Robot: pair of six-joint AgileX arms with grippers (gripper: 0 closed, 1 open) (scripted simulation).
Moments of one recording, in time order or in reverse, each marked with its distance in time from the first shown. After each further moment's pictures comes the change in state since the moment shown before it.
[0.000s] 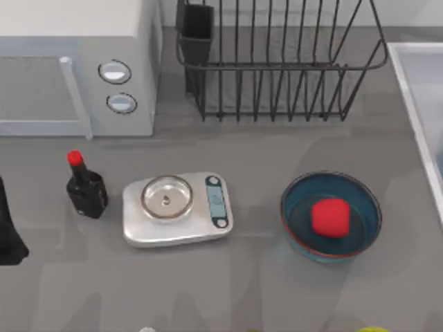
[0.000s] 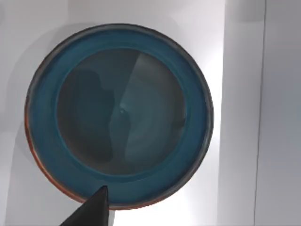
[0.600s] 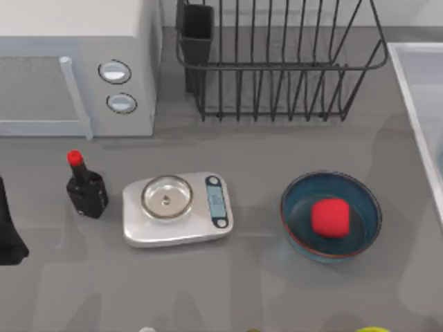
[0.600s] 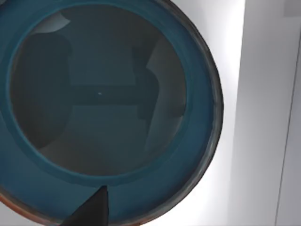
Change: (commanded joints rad) left arm 0.000 0.000 0.000 0.000 0.000 0.000; right arm -0.043 0.282 0.247 -0.144 -0.008 -0.028
